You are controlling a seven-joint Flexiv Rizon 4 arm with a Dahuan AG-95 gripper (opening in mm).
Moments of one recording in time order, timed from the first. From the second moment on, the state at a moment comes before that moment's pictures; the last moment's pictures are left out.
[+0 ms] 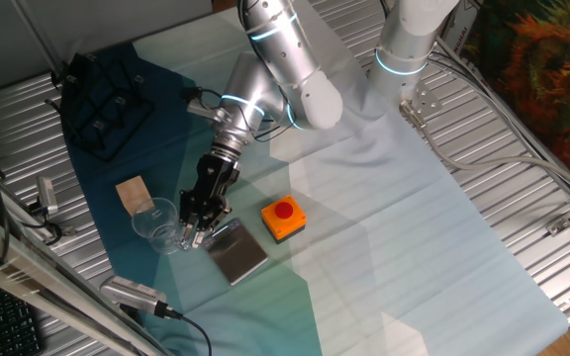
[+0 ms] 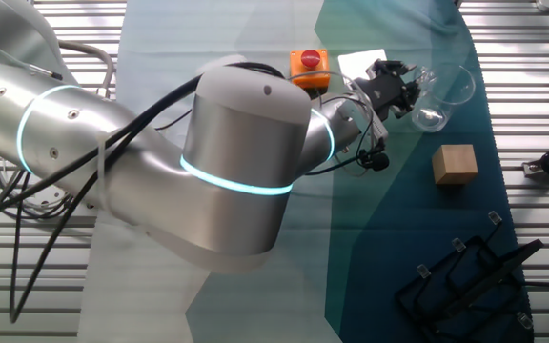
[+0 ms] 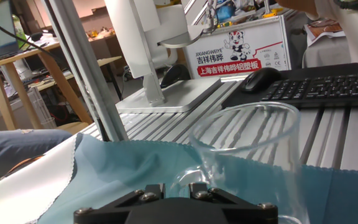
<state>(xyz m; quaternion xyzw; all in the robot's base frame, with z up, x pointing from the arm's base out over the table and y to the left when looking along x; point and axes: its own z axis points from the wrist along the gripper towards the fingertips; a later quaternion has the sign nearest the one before) 0.632 0.164 0.065 -0.18 0.80 0.27 0.51</state>
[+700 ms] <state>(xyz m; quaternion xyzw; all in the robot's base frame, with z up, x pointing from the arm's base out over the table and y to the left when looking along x) 0.620 0.154 0.058 -0.18 0.81 0.26 0.49</state>
